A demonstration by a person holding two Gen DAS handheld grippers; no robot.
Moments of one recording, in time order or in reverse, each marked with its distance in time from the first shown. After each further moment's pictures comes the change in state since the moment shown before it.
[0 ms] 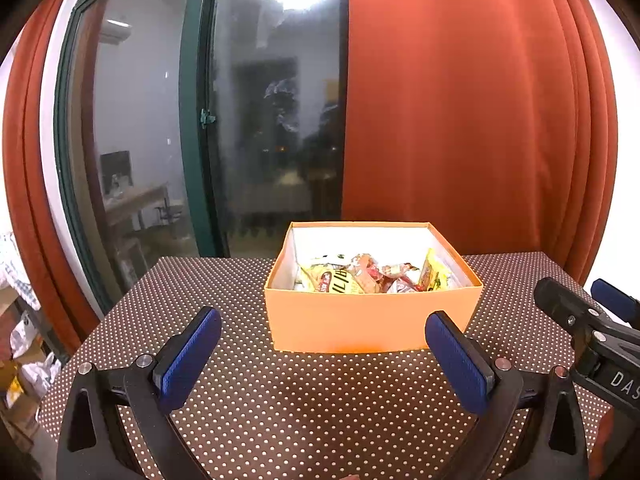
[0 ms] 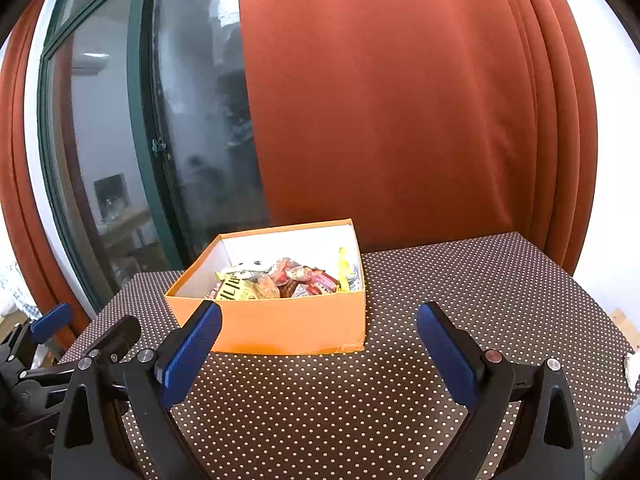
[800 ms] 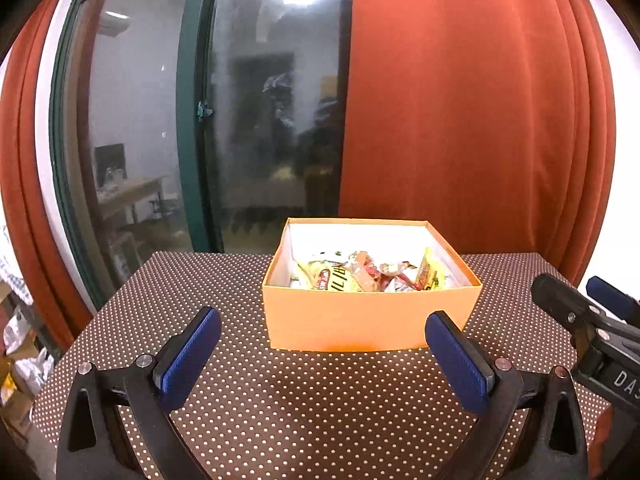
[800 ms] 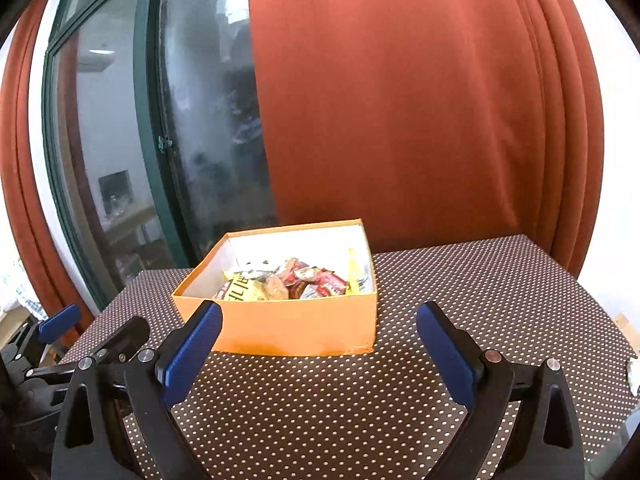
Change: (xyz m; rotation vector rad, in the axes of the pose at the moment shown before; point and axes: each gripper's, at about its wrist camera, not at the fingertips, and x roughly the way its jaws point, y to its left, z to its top) left arm -0.001 0.010 0.002 -0.006 0.008 -0.027; right arm 0.007 0.010 0.005 -0.012 -0.003 0.016
